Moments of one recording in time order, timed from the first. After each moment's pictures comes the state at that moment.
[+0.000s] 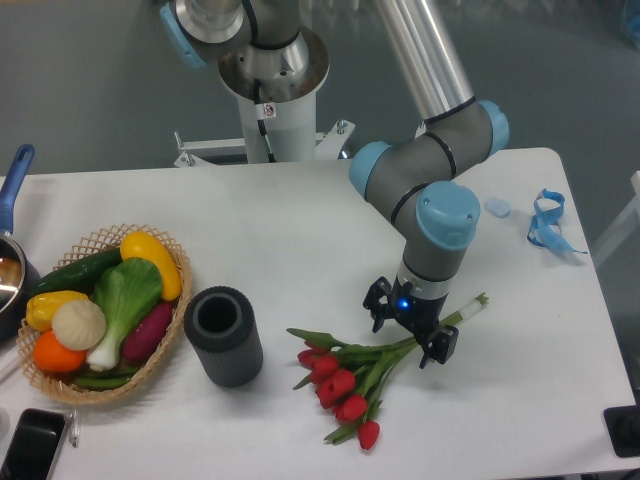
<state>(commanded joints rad) 2.60 -2.14 -1.69 -0.74 1.35 1.32</state>
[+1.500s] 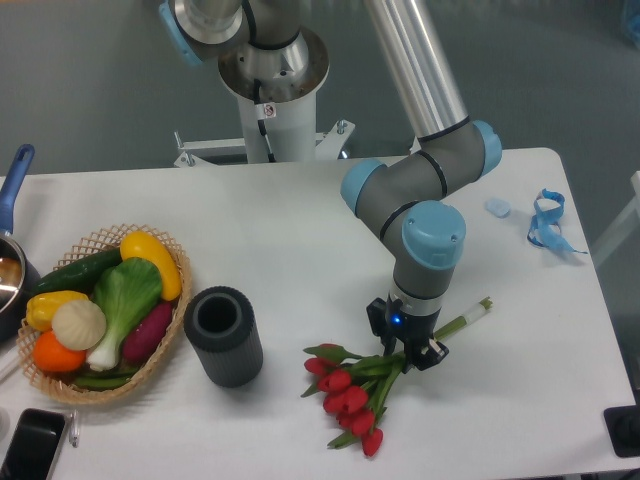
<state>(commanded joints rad) 2.57 -2.15 -1.64 -0.72 1.41 1.31</state>
